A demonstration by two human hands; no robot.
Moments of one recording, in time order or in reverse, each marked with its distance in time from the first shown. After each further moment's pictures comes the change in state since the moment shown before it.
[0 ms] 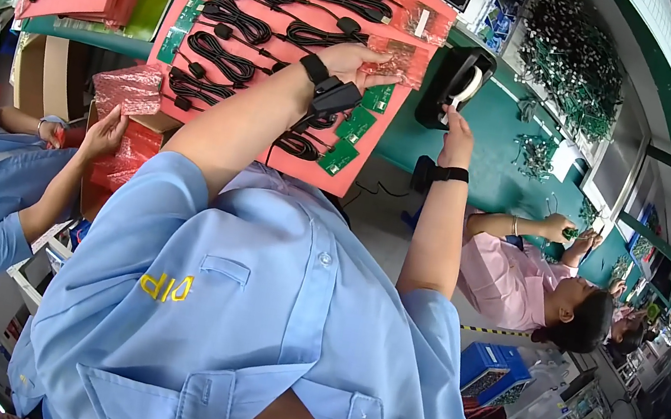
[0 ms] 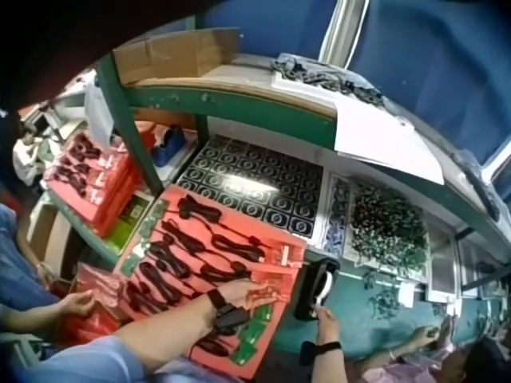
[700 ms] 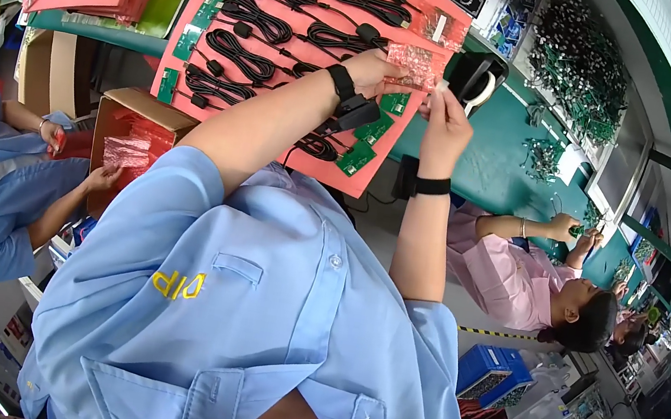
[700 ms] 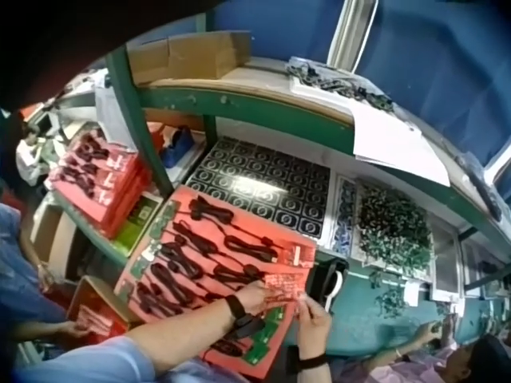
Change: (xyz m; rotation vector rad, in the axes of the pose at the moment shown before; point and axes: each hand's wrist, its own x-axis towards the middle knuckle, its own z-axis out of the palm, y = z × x) left_hand -0.015 -0.017 0.004 0.164 -0.038 0.183; right_hand -0.092 -0.063 0.086 0.188 -0.071 -0.484
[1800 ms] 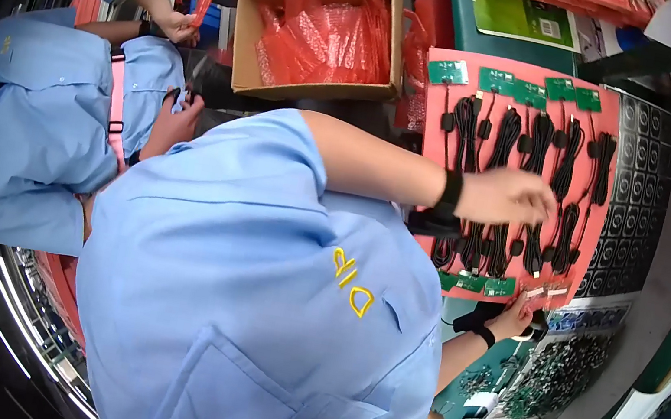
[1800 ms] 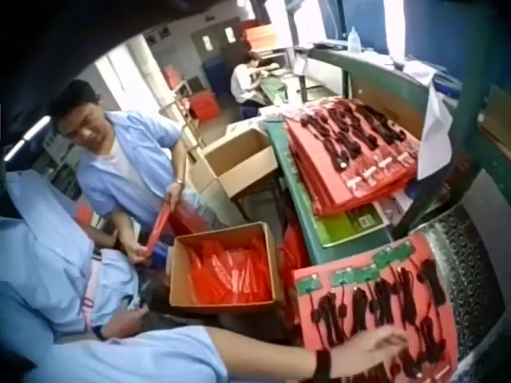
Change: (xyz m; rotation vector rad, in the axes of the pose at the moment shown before) left_hand -0.214 0.008 -0.005 0.245 0.421 0.915; right_hand 0.055 0.031 -0.043 -0.402 -0.188 0.115
